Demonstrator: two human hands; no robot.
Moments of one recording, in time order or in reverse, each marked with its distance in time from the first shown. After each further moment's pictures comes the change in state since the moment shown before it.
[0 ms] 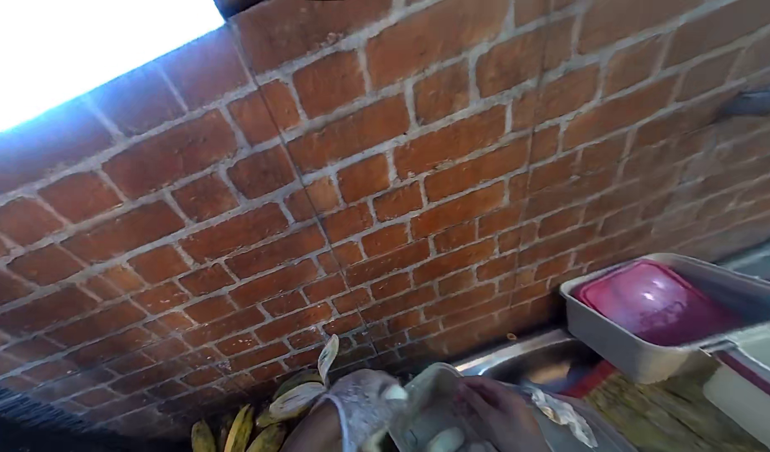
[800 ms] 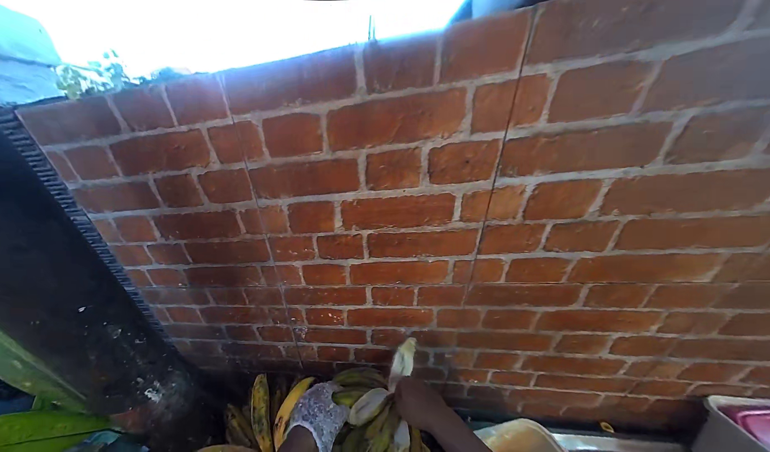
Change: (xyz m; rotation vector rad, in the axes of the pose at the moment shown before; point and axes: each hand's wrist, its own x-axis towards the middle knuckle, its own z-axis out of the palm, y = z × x) left_hand -0.102 -0.195 0.015 -0.118 0.406 -0.609; right_hand 0.061 -0.053 0.267 -1.225 -0.777 0.076
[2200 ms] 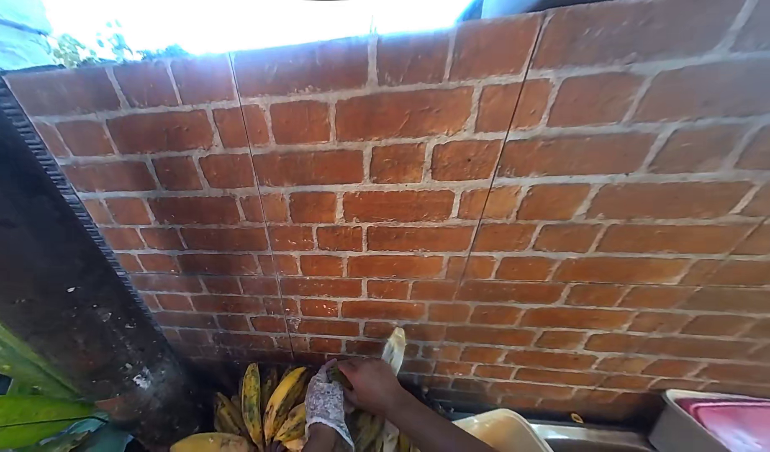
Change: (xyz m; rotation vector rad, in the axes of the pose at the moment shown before) left_hand 0.013 0.033 0.046 -0.635 0.359 -0.168; right_hand 0.001 -0.061 0.002 -0.313 0.278 -0.555
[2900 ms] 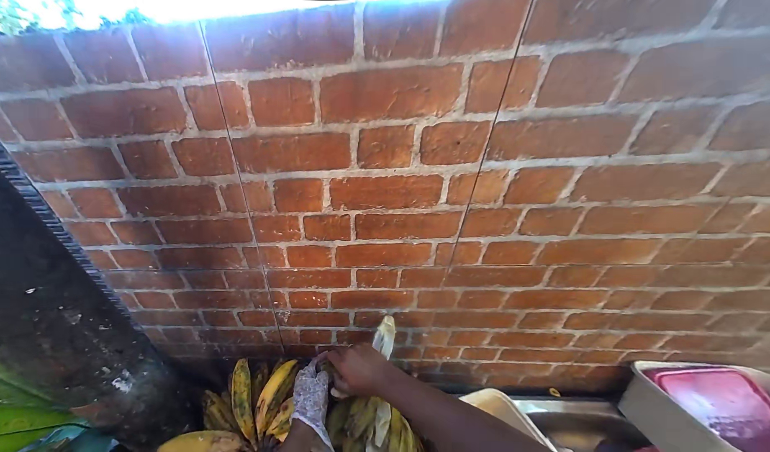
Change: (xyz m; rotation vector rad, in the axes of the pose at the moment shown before) left_hand 0.007 -0.018 -0.013 -0.153 -0.095 0.125; right_hand 0.011 0.002 -0.012 -0.057 -0.120 -0.108
